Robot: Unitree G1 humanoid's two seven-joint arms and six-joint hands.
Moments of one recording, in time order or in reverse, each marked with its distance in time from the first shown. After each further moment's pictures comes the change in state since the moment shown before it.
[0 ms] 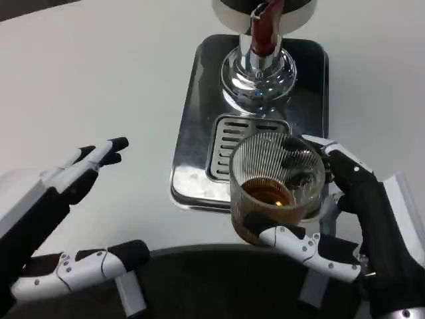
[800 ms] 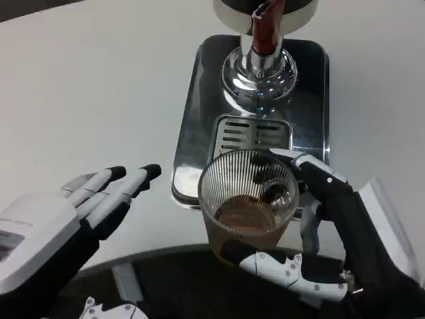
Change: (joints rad) left arm 0.103 -0.004 0.008 -0.078 0.117 -0.145 0.004; right arm 0.038 -0.049 0.028 -0.048 -0.006 -0.048 0.087
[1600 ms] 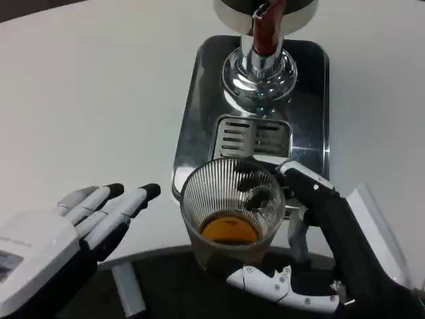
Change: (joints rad) left arm 0.085 -0.013 0.038 -0.029 0.024 -0.046 0.000; right arm 0.032 -0.002 0.037 -0.041 -0.019 -0.015 0.026
